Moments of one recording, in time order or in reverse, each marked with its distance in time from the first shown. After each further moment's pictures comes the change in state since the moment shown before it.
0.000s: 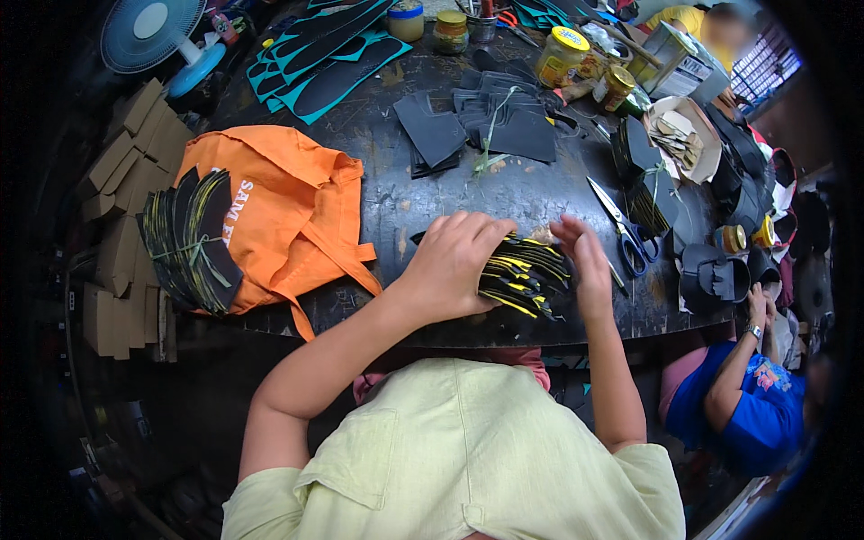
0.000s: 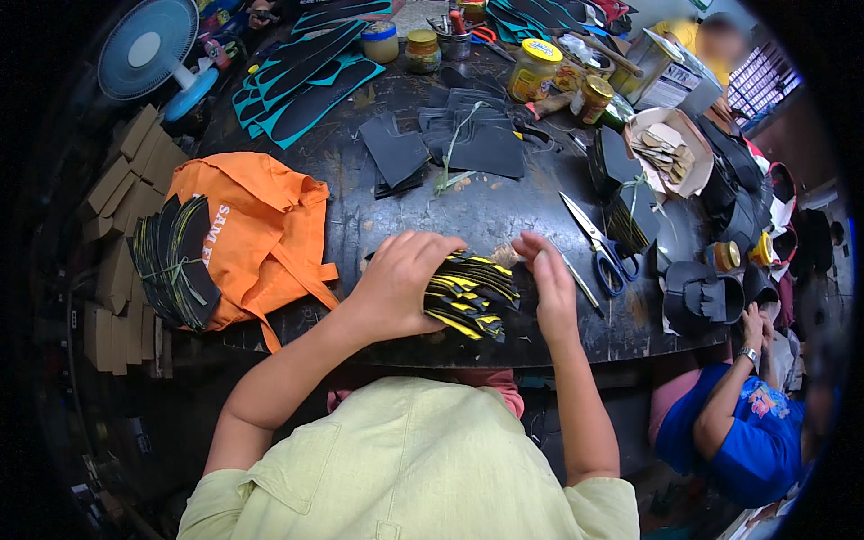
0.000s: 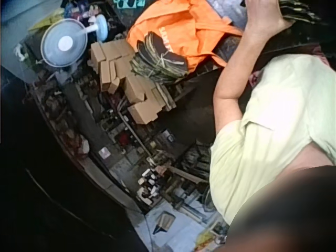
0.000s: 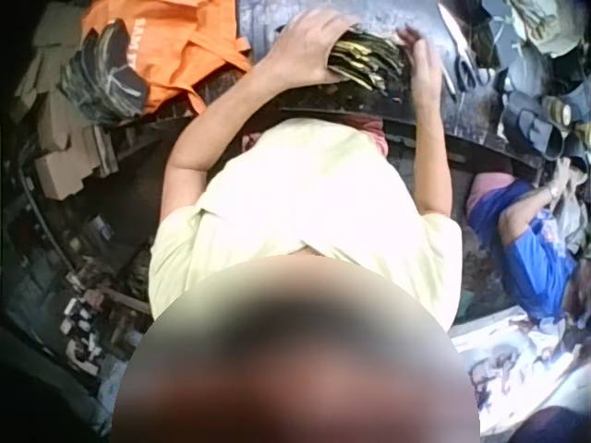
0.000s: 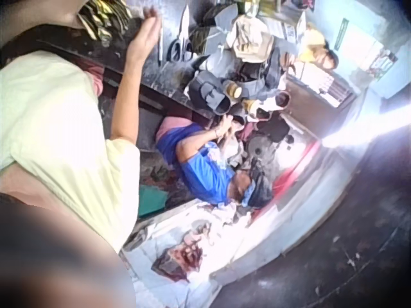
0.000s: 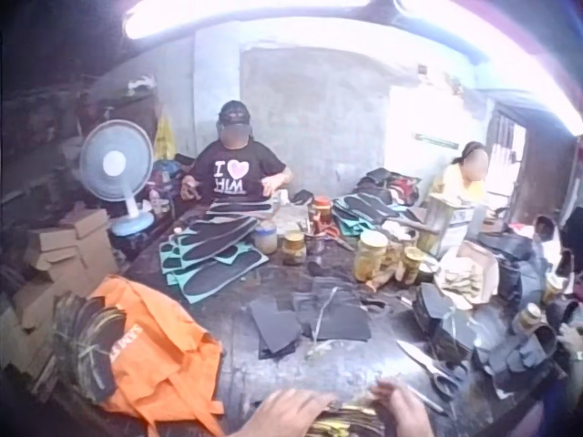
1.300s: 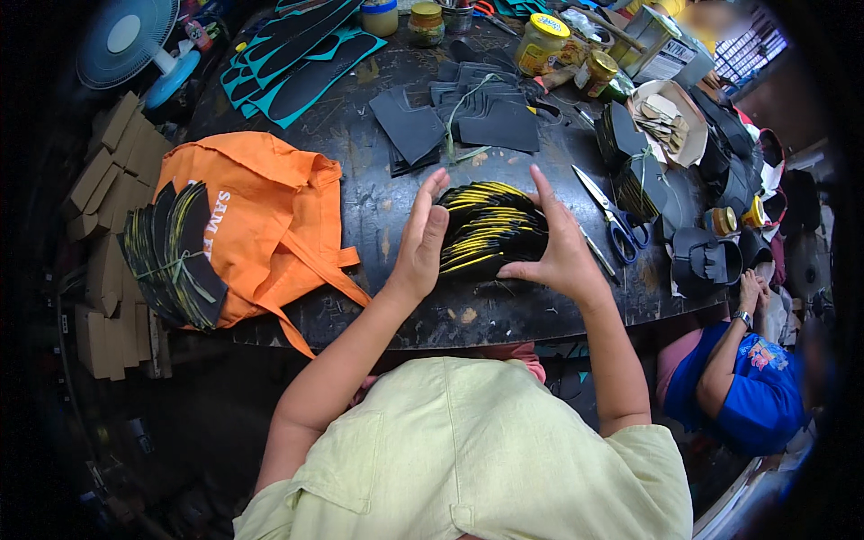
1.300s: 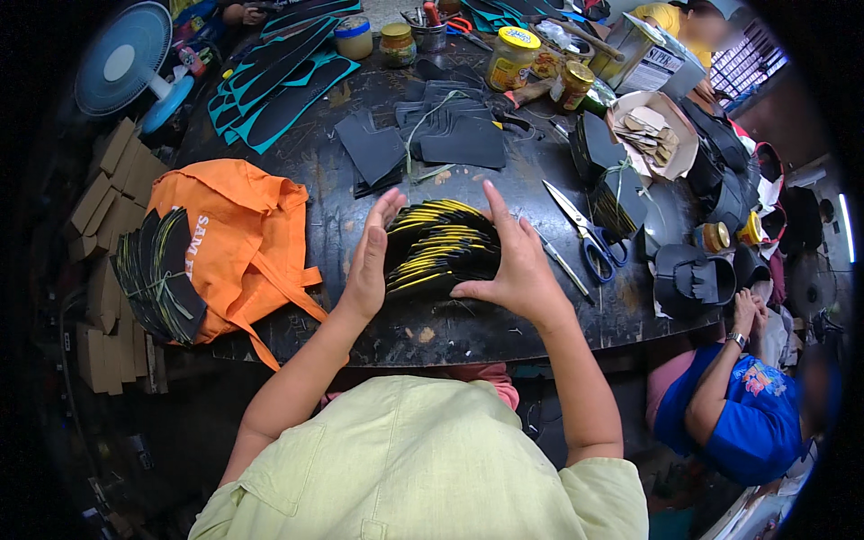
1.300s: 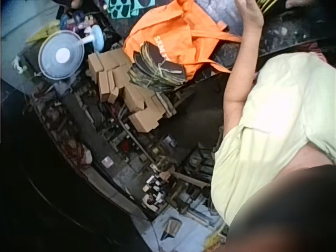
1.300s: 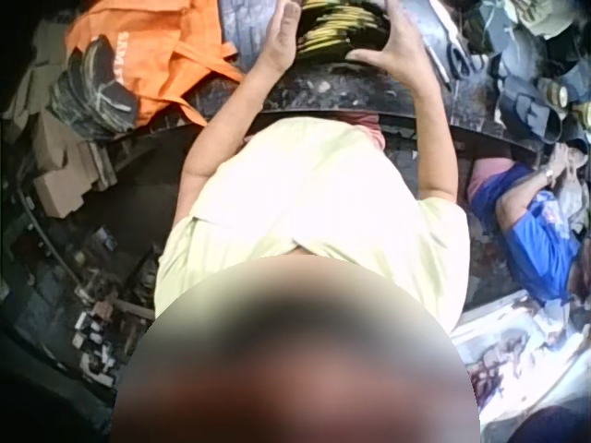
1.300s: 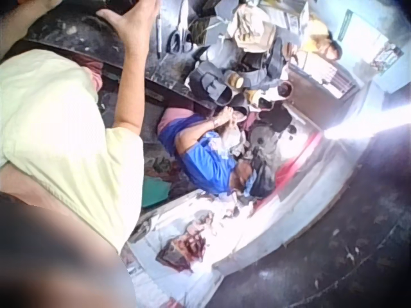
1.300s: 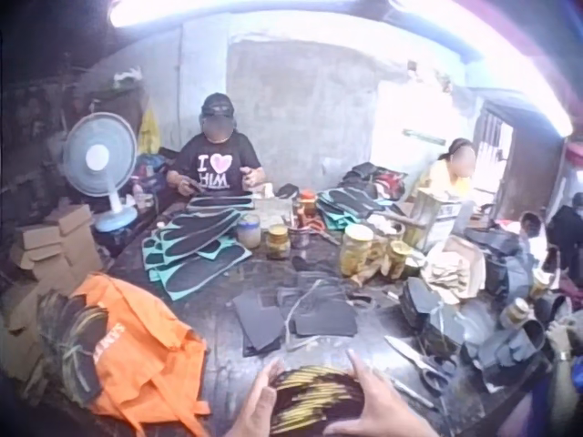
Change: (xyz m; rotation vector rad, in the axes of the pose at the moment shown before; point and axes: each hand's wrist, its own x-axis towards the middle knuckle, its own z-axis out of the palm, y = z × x) left_hand 0.003 -0.049 0.056 -0.853 0.408 -0.214; right_hand 0.025 -0.035 0.016 -0.745 -0.242 -0.287
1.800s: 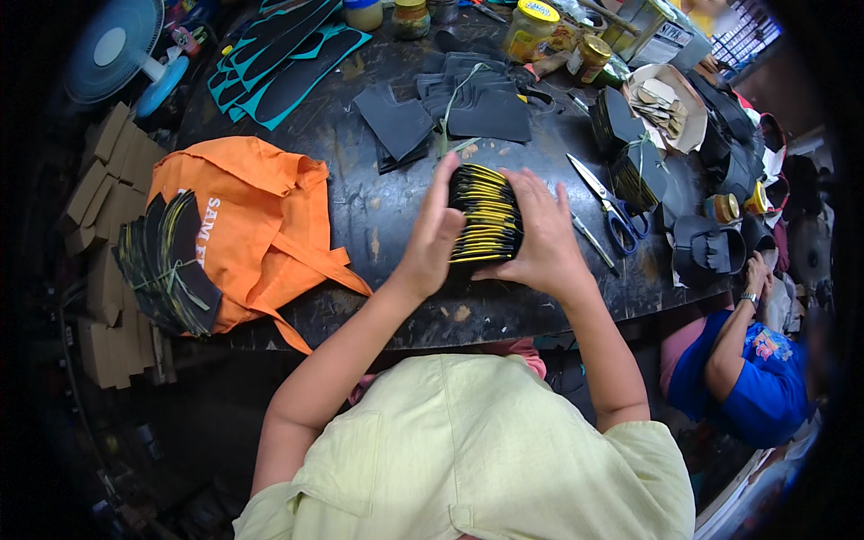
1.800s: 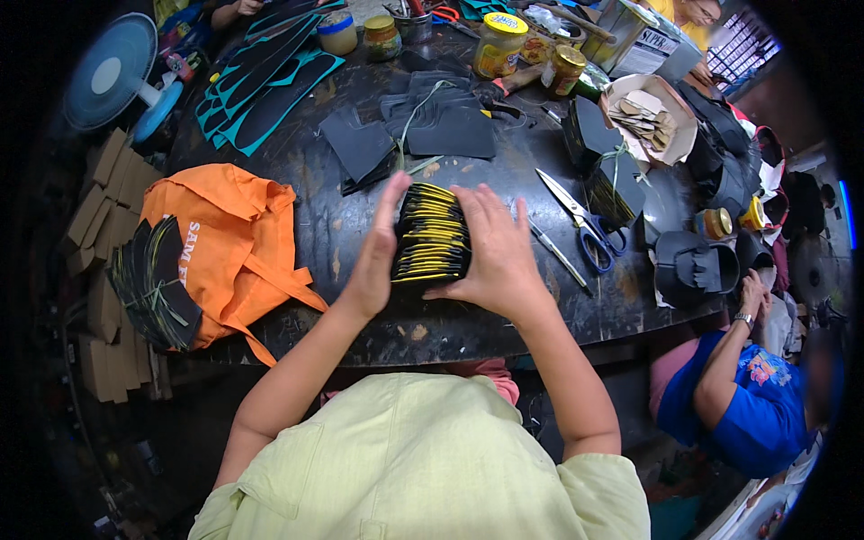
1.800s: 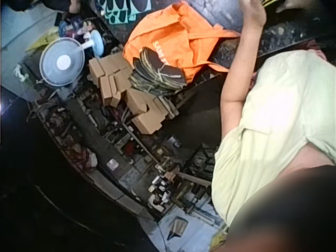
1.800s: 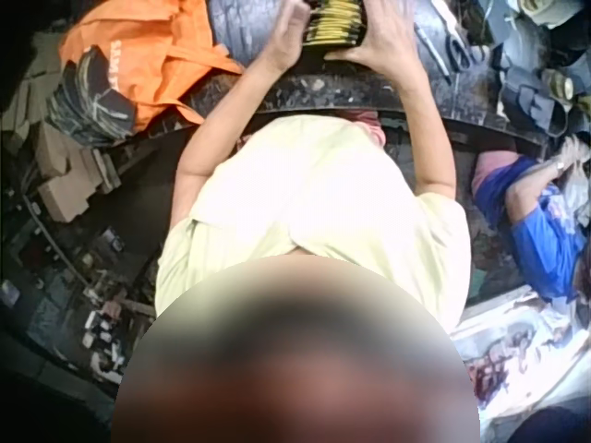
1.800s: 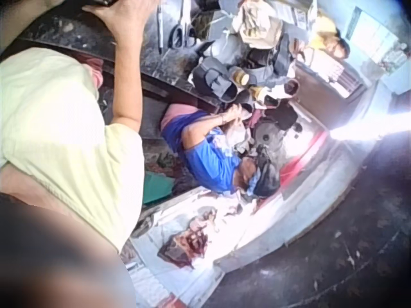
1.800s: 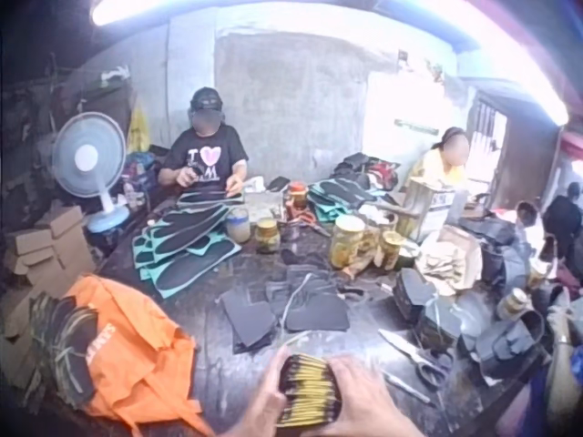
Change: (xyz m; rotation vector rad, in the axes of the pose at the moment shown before) left_hand 0.017 0.015 0.017 0.033 -0.144 0.089; right_hand 0.005 -0.013 0.015 -0.290 0.077 -0.066
